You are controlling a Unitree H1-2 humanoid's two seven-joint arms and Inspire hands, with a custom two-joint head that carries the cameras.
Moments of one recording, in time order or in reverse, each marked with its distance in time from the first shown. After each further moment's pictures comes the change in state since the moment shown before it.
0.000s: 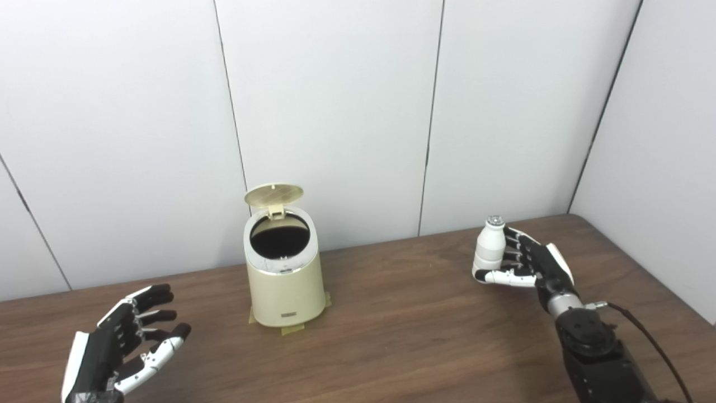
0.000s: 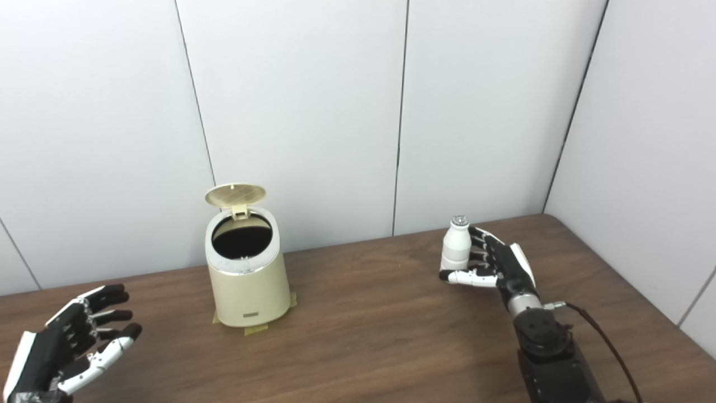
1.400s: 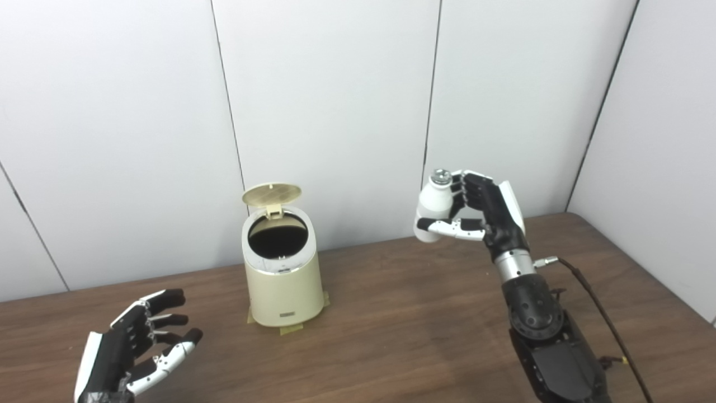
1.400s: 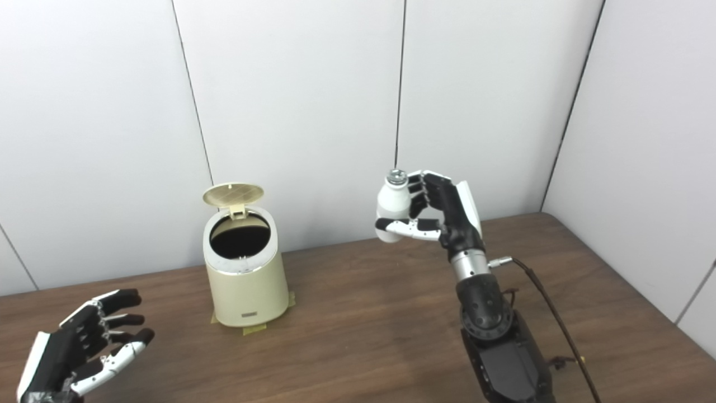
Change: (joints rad) left arm 0.001 -0.005 -0.030 0.016 0.001 -0.009 -0.001; right arm -0.061 0.101 0.159 -0.358 -0.130 -0.091 -0.103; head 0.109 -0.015
